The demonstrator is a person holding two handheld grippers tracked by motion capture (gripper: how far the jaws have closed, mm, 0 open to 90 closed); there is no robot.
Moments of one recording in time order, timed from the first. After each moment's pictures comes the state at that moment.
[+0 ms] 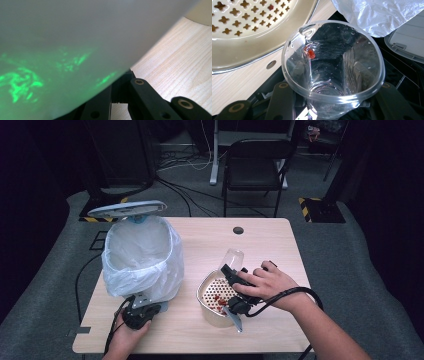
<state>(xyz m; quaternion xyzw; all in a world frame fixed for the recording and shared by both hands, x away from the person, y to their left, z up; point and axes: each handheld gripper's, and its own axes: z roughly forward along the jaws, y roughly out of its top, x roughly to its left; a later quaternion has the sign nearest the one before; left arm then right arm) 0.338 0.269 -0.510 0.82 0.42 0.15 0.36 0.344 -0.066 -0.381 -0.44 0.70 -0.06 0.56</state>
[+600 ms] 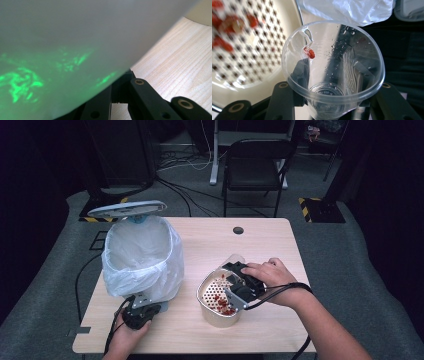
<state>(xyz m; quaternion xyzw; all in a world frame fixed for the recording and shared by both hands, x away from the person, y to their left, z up) 0.338 0.269 -0.510 0.82 0.42 0.15 0.36 0.359 -0.075 -0.352 -0.26 0.83 0.16 0.46</state>
